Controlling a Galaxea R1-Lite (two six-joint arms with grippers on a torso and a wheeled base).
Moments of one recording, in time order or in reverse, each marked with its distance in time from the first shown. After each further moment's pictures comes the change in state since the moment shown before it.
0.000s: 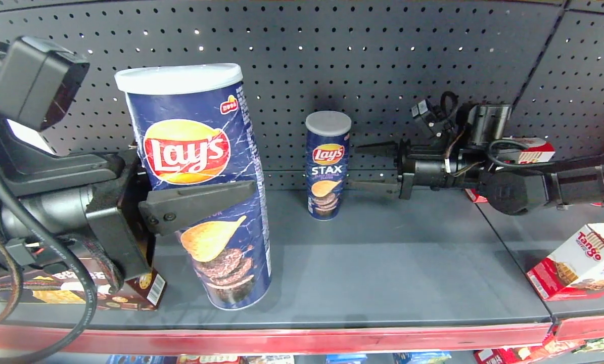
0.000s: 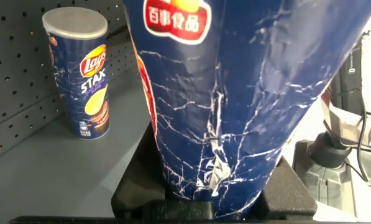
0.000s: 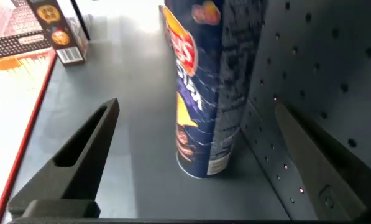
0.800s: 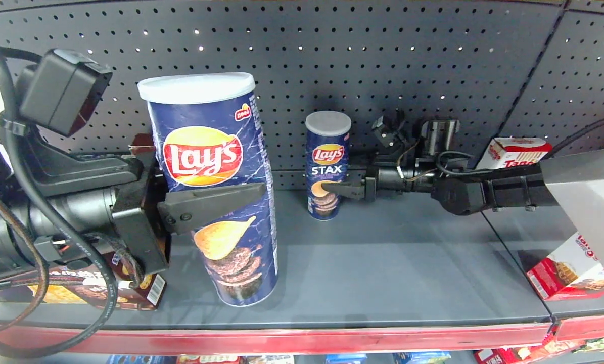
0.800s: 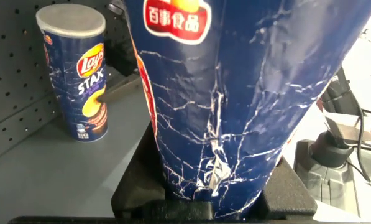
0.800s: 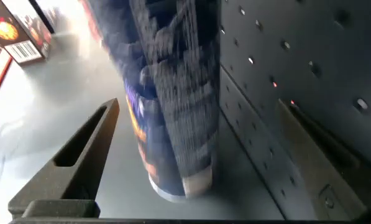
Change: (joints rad) left arm 0.001 0.042 0.008 -0.047 -0.015 -0.001; right arm 0.056 0.201 -0.240 0.050 -0.109 0.057
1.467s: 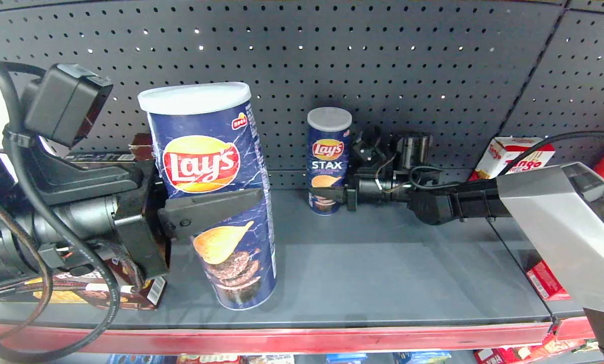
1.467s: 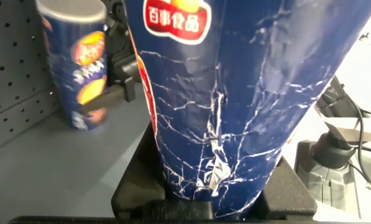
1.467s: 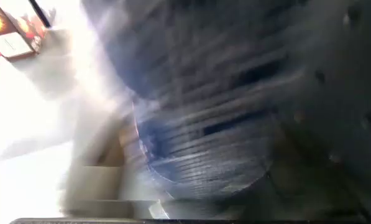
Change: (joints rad) left arm 0.013 0.002 0.041 -0.047 0.000 -0.019; right arm 0.041 0.115 -0.083 -0.030 -0.003 0.006
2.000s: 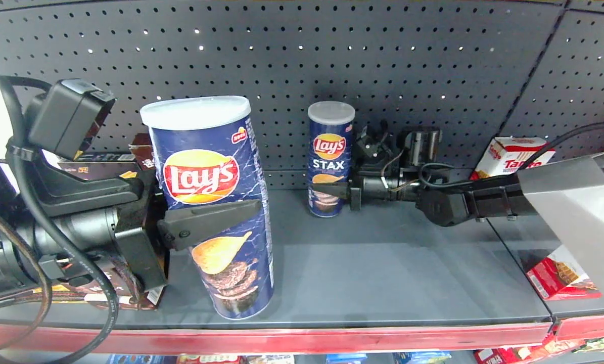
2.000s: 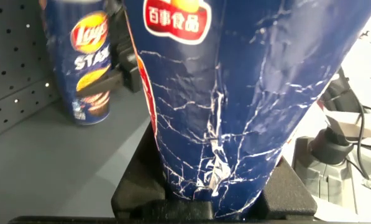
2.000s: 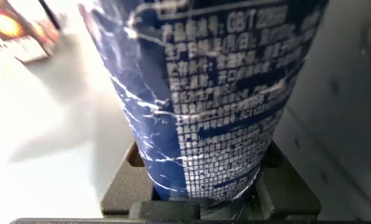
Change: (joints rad) left arm 0.001 -0.009 0.032 -0.004 0.000 0.000; right arm 0.021 -0.107 0.132 -0.043 -0.014 -0.001
